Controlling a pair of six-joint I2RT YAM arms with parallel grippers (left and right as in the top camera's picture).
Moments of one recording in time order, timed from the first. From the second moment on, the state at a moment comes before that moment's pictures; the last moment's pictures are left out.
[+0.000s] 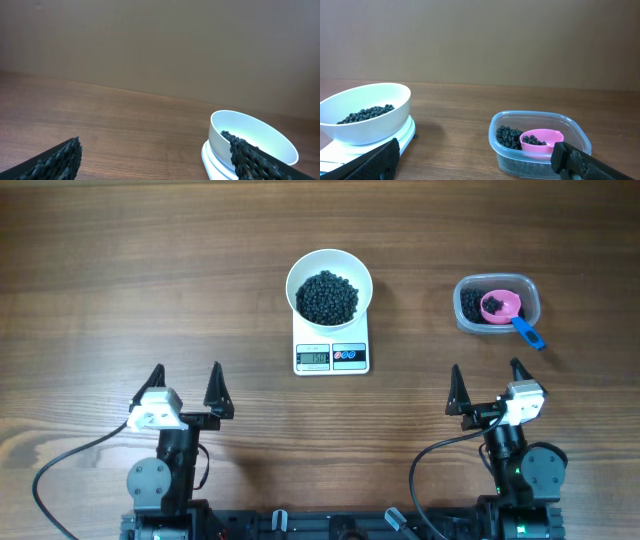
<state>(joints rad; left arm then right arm) 0.02 0.01 0.04 0.02 0.06 -0.20 -0.01 0.02 0.01 0.00 -0.13 0.00</state>
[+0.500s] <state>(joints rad) 0.02 0.01 0.01 -0.07 0.06 0.01 -0.01 0.02 0.01 0.00 -0.13 0.00</state>
